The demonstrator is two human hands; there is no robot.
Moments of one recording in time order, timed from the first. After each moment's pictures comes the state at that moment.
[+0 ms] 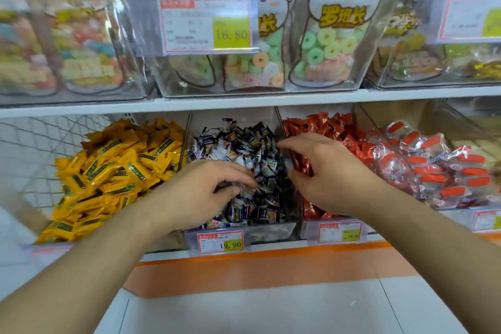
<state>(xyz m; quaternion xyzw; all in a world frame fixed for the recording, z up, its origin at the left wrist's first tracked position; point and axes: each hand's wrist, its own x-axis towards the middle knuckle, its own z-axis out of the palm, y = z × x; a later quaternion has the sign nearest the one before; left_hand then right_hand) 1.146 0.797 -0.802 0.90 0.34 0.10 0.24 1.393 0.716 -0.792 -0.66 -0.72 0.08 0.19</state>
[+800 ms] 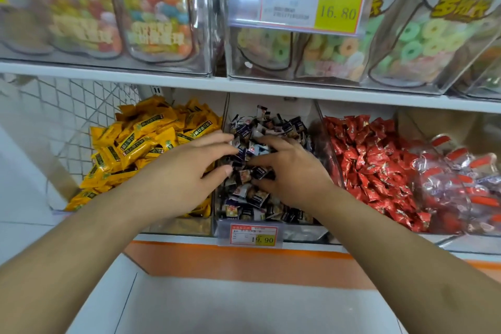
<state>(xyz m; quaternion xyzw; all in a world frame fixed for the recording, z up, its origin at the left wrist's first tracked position) 1.075 0.812 -0.808 0.88 0.43 0.08 0.18 1.311 0.794 -0.847 -0.63 -0.77 0.05 0.09</state>
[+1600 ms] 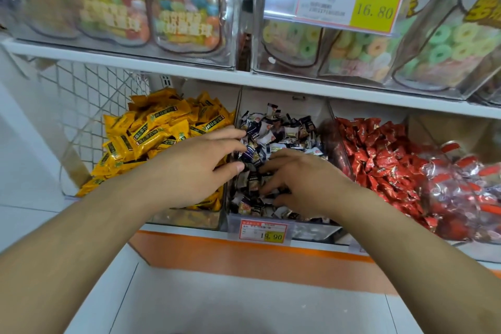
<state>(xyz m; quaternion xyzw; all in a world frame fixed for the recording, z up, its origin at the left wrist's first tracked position) 1.071 0.815 -0.802 0.89 0.42 0.06 0.18 1.315 0.785 -0.832 -0.52 -0.85 0.06 -0.06</state>
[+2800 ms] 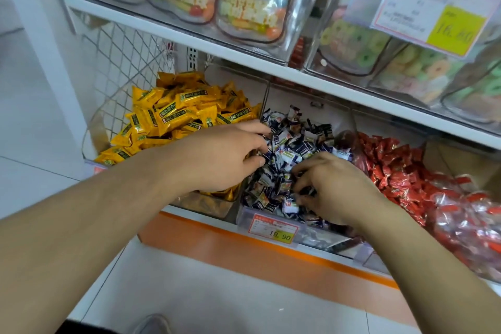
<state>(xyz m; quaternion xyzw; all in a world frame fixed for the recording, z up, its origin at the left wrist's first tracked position) 1.073 0.815 -0.806 0.88 0.43 0.08 0.18 1.325 0.780 -0.826 -0.56 -0.82 0.00 -0.07</state>
